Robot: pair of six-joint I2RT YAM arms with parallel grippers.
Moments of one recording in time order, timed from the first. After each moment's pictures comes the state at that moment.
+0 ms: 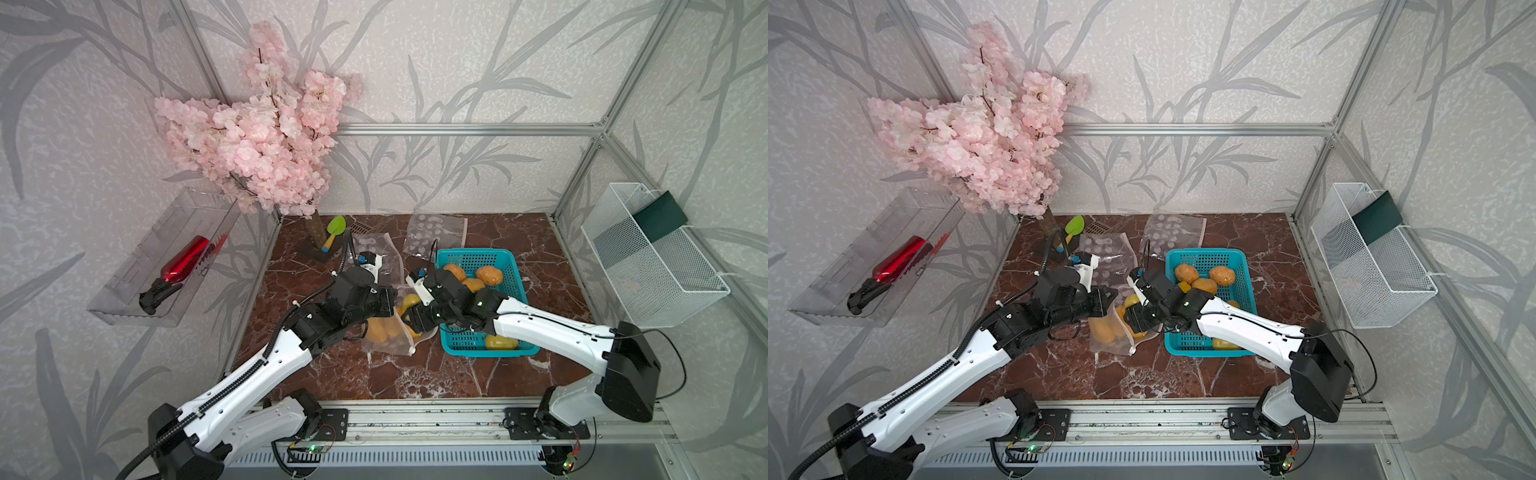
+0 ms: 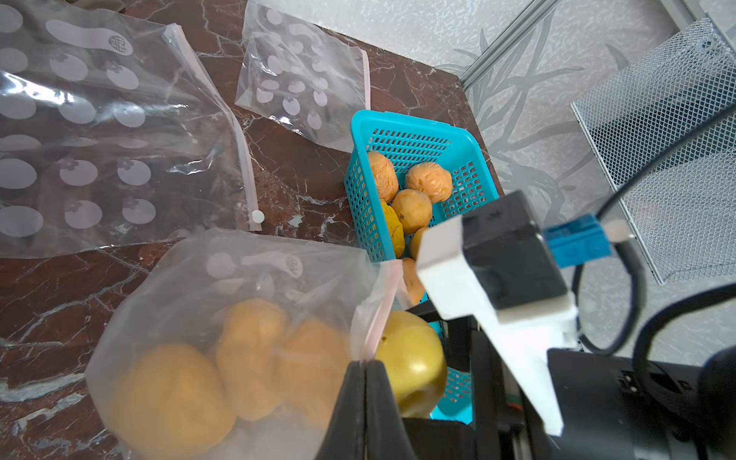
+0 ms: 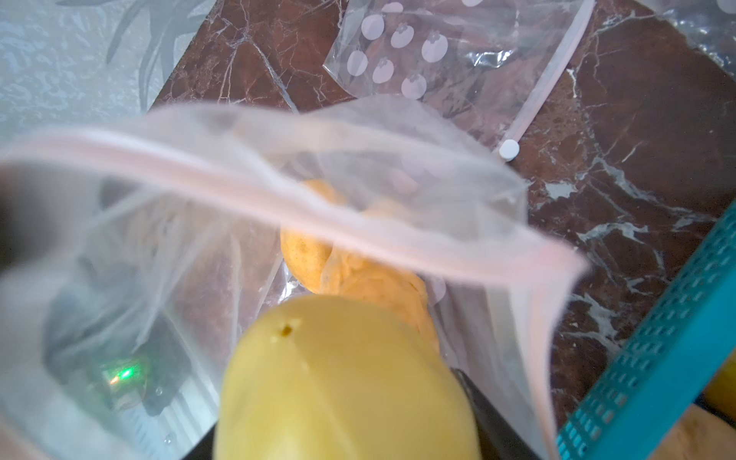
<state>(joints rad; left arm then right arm) -0.71 1.01 0.93 -0.50 0.01 -0.67 0.93 1.52 1.14 -0.45 -0.10 0.41</state>
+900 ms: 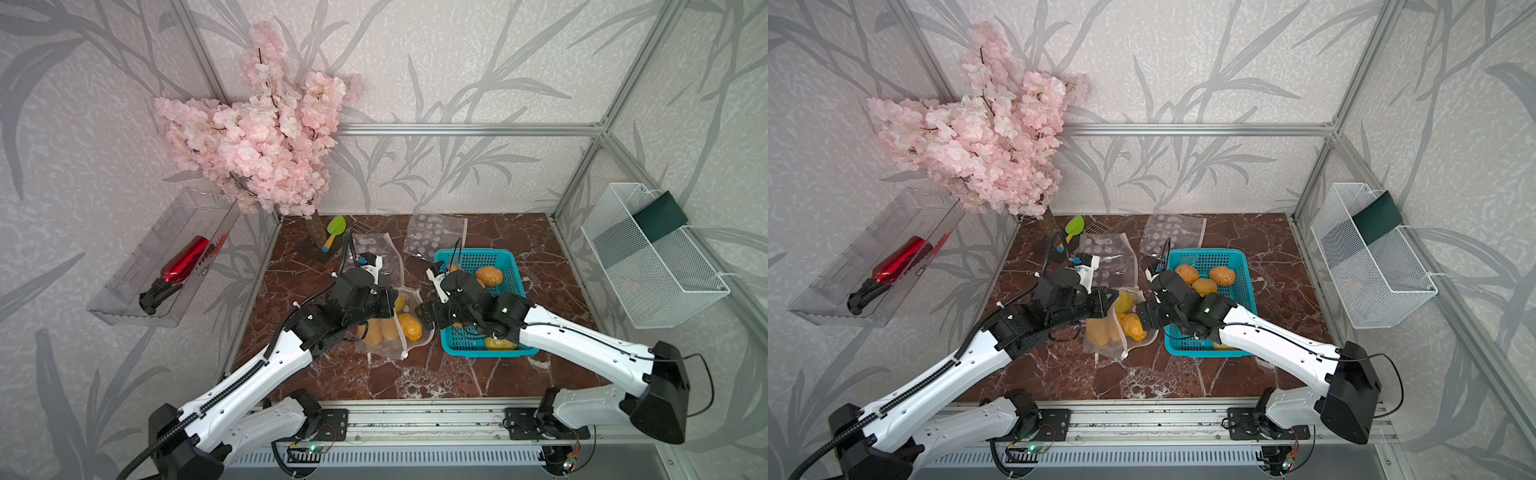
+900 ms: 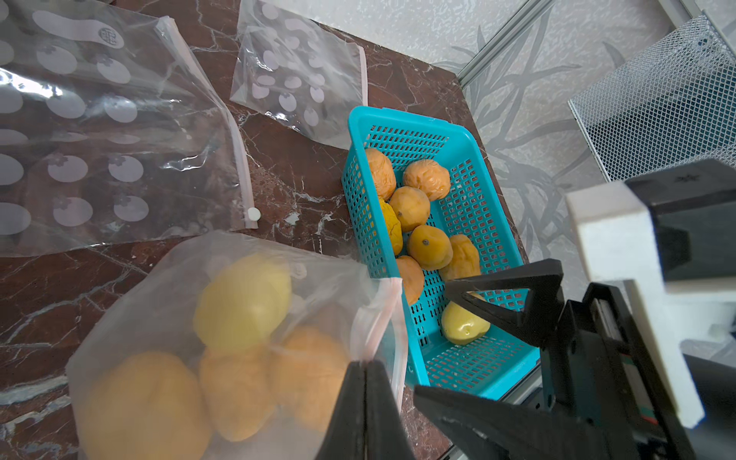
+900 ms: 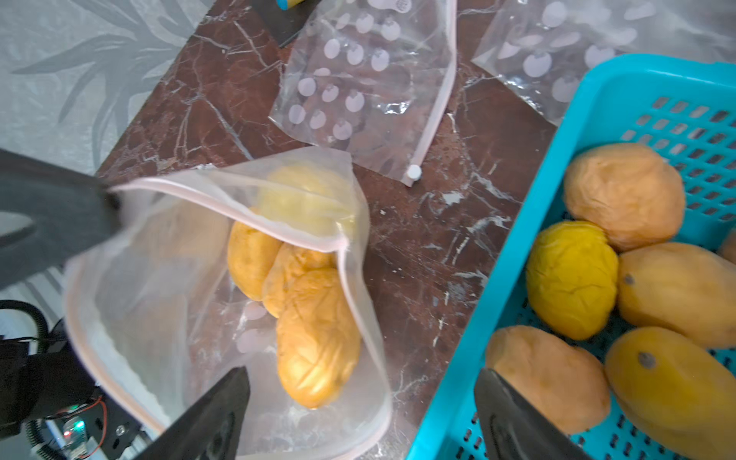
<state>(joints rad) -0.70 1.01 0.92 -0.48 0.02 -0.67 0.92 1.32 1.06 -0.54 0.12 0.47</state>
